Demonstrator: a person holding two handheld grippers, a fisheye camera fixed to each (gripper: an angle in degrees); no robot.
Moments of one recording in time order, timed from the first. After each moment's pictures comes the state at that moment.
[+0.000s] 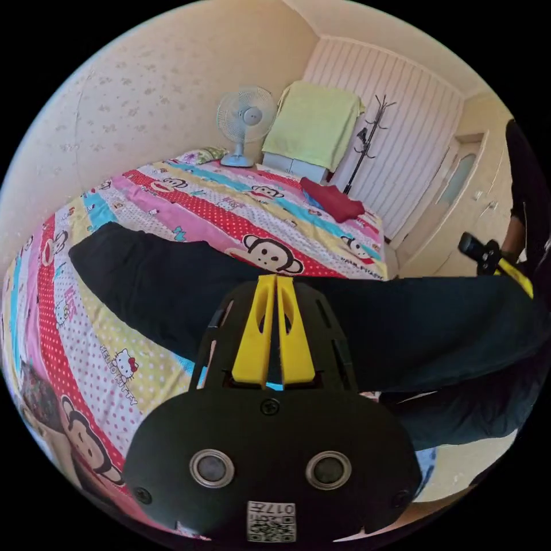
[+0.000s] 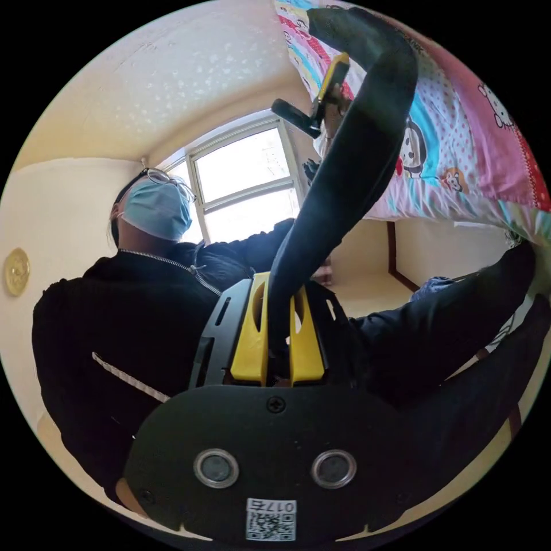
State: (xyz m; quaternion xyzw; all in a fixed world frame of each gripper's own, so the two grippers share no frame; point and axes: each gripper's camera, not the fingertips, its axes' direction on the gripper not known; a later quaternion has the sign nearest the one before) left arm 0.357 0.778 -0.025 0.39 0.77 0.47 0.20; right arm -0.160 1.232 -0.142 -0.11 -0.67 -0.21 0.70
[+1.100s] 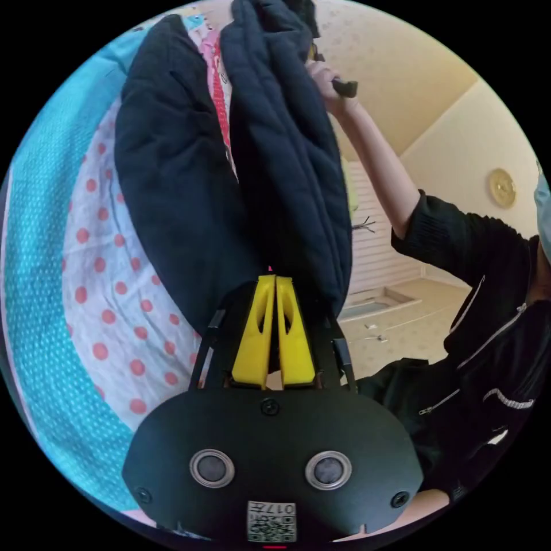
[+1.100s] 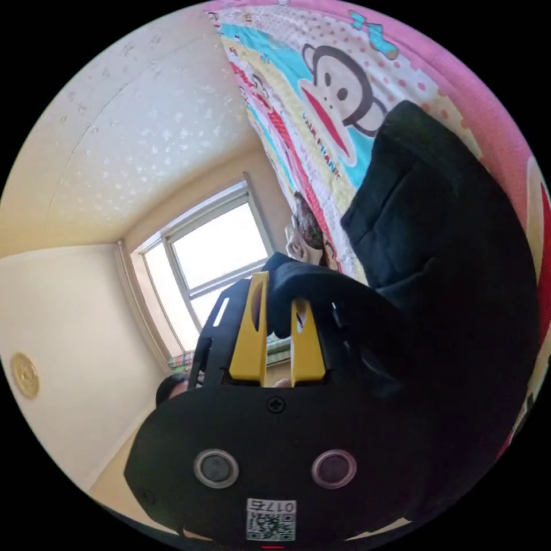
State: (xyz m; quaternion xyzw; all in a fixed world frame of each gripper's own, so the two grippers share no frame) left arm 0.506 0.918 -0.004 -0.12 0.92 0.37 0.05; right arm -0.321 0.728 -0.125 -0.10 -0.64 -0.05 0.76
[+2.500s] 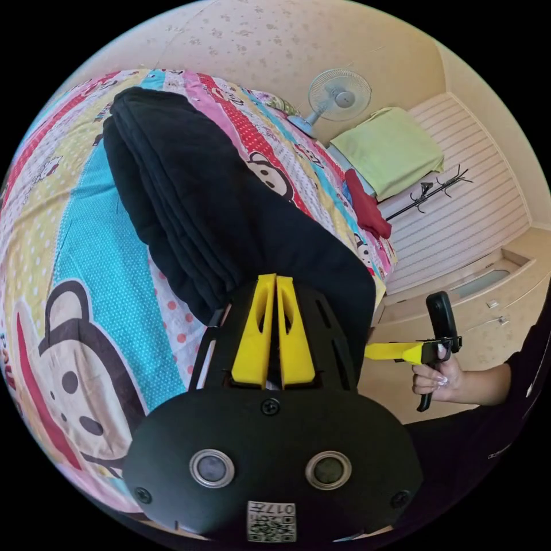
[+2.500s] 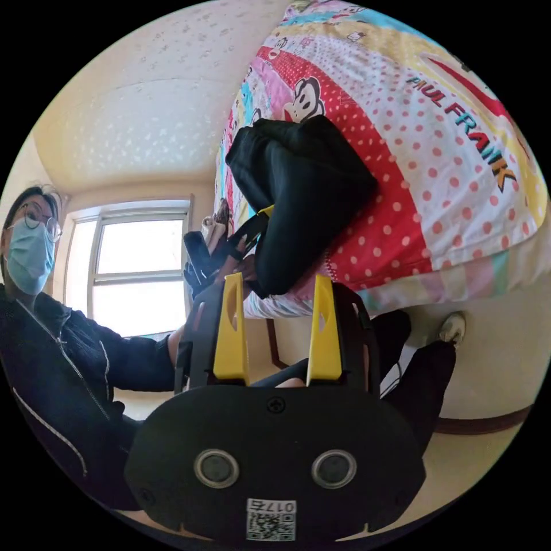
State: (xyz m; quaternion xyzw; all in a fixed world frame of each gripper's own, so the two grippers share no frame) left arm 0.416 0.828 -0.038 0.13 0.84 0.42 0.32; right arm -0.183 1.268 -0.083 0.15 -0.47 -0.04 0.87
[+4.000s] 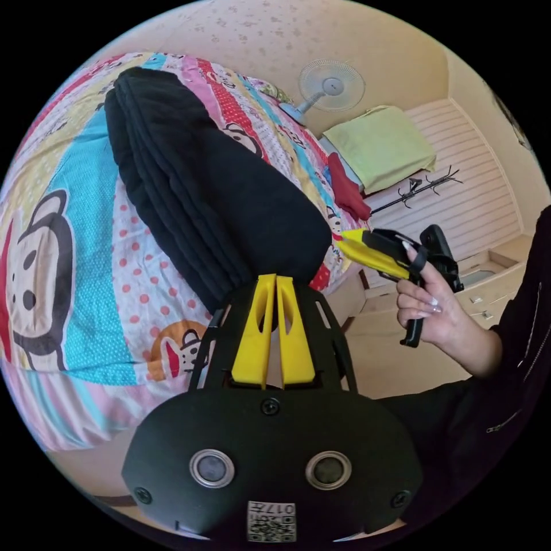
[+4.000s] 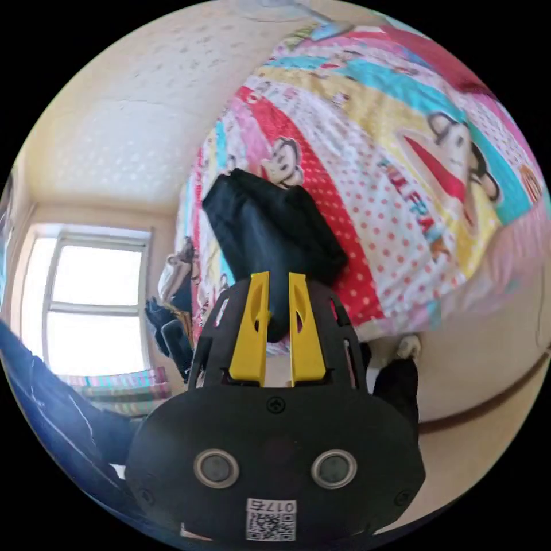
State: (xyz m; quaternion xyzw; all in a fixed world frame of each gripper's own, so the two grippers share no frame) left arm 0.329 0.819 -0.014 0.10 0.84 0.44 0.30; right arm -0.171 1.320 -0.278 0.26 -0.36 -0.01 0.90
